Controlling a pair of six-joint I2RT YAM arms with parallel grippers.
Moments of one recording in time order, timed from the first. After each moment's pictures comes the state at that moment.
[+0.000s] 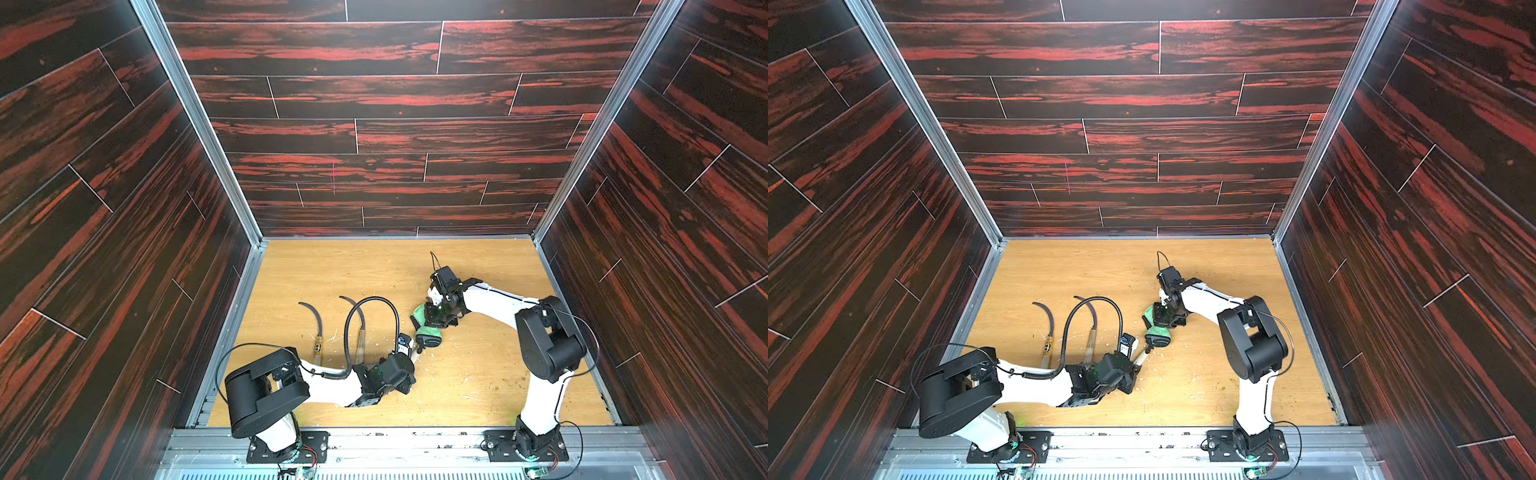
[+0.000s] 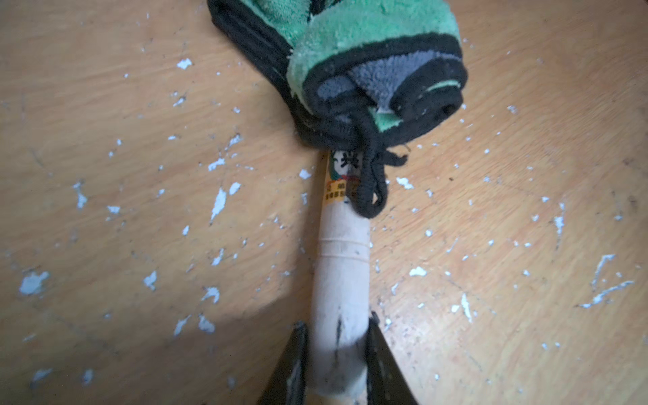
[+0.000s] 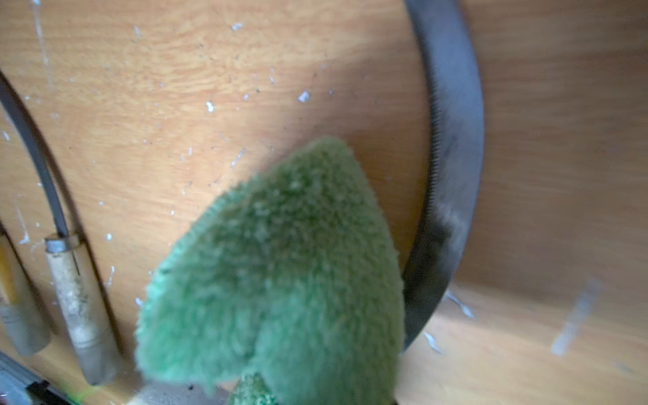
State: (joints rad) left arm -1.11 1.61 0.58 0.23 -0.24 -0.58; right arm 0.51 1.88 1.26 -0.67 -0.22 0.45
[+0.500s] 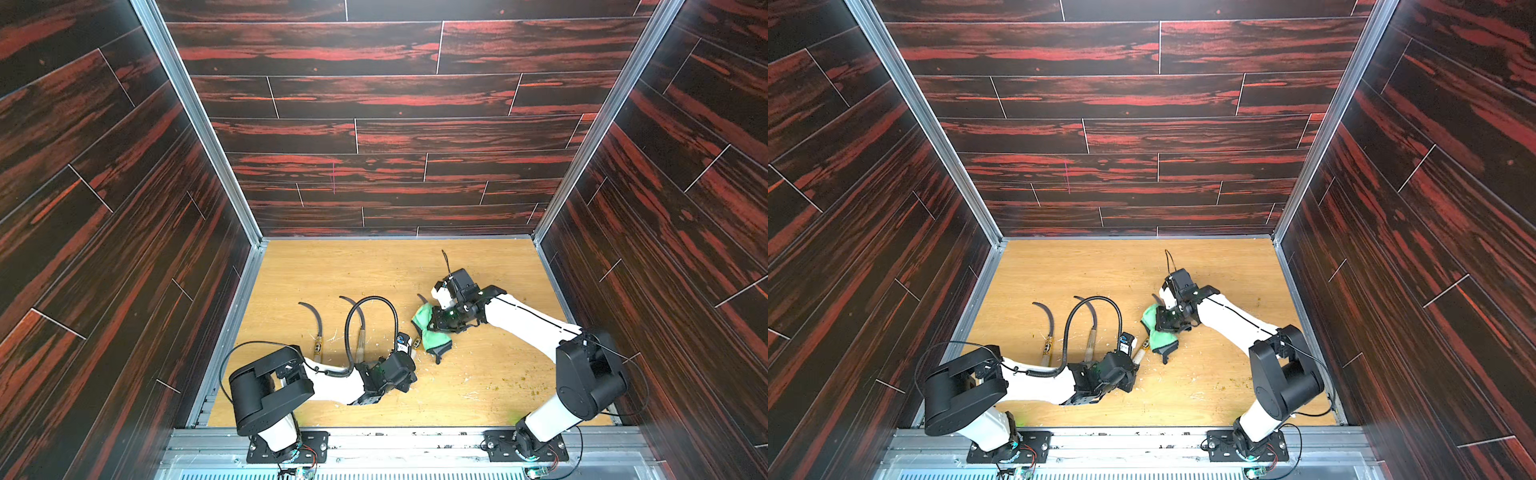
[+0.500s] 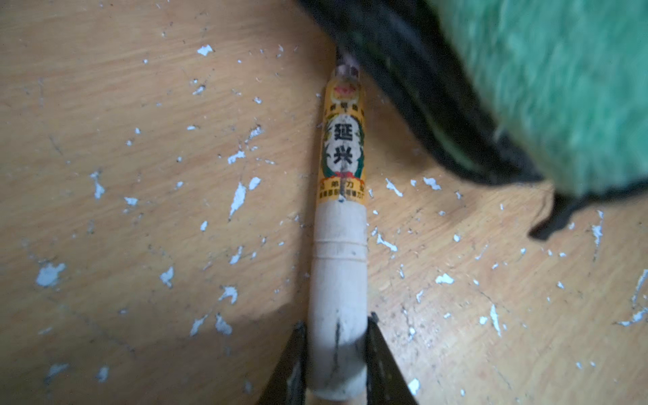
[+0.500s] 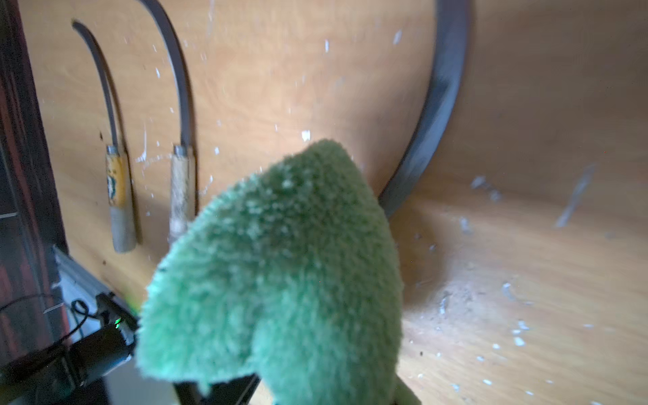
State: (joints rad) left arm -1.10 1.64 0.60 0.19 -0.26 -0.60; right arm 0.54 1.62 1.08 -0.66 -0.37 0.44
